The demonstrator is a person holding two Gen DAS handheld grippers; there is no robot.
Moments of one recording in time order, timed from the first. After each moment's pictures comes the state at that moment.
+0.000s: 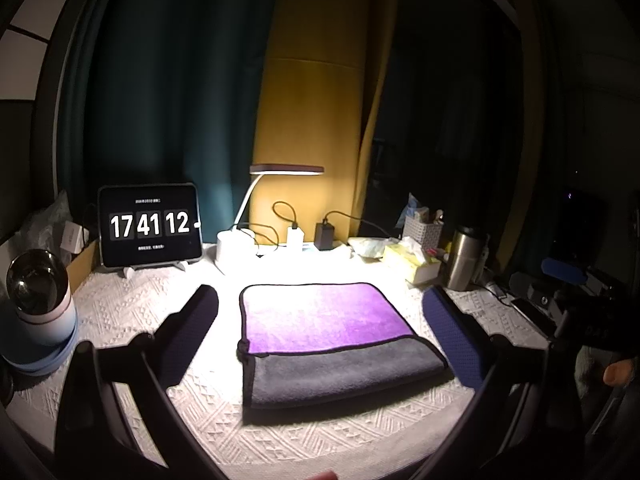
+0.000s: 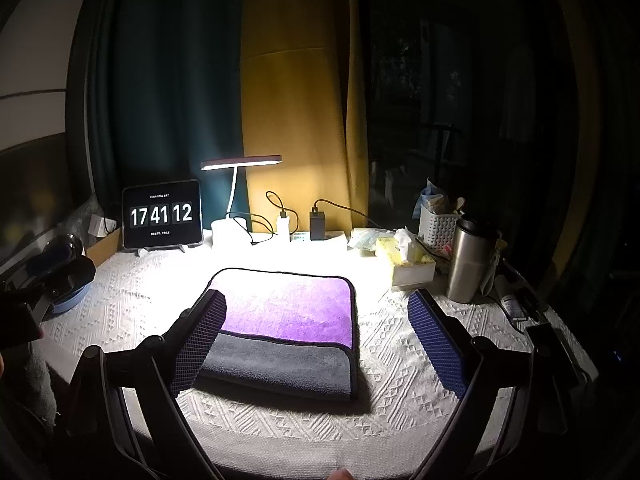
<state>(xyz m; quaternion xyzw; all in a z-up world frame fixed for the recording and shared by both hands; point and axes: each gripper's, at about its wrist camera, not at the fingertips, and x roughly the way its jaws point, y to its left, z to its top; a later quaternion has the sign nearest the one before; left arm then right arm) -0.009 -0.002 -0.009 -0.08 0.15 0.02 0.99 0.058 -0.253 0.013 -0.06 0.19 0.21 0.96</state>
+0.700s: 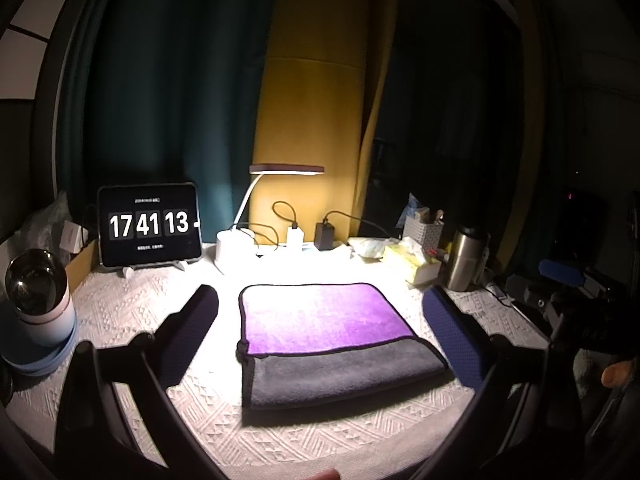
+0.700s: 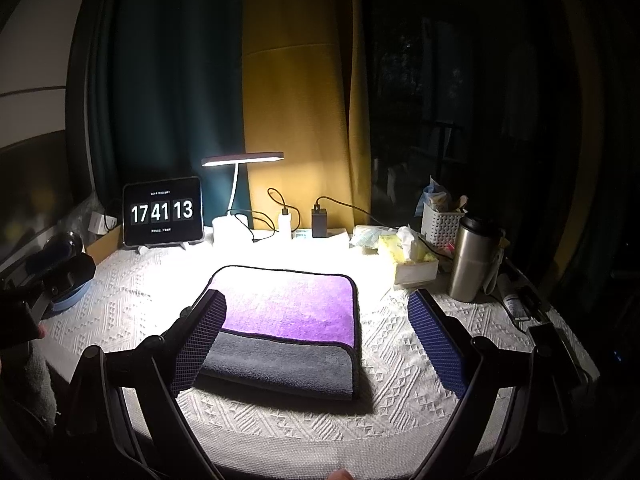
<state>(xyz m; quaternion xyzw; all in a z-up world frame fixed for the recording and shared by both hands) -0.010 0.002 -0.012 -0.08 0.15 0.02 0.99 0.059 -0.249 0.008 -0.06 0.19 0.21 0.96</state>
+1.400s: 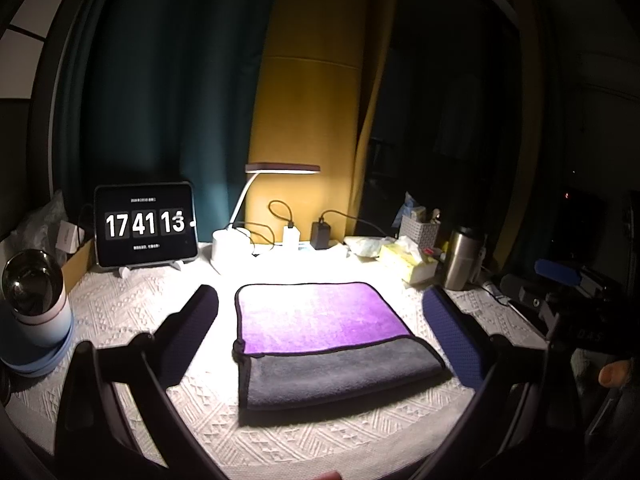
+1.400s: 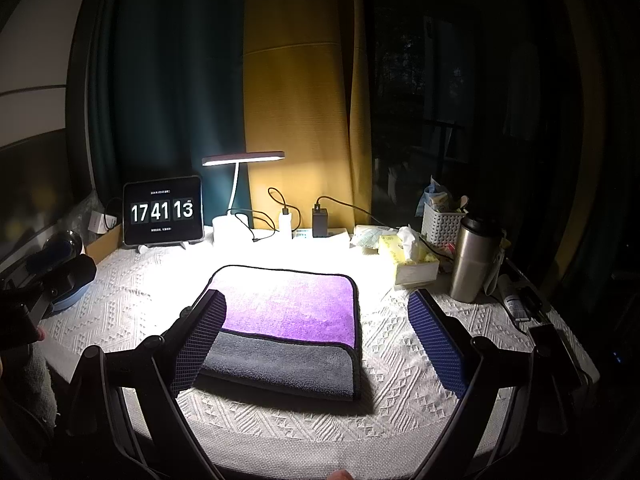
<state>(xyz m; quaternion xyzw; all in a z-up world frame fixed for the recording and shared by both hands) -0.006 0.004 -0.009 -0.08 0.15 0.01 0.99 0.061 -0.248 0.008 -0.06 0.20 0.21 0.96</state>
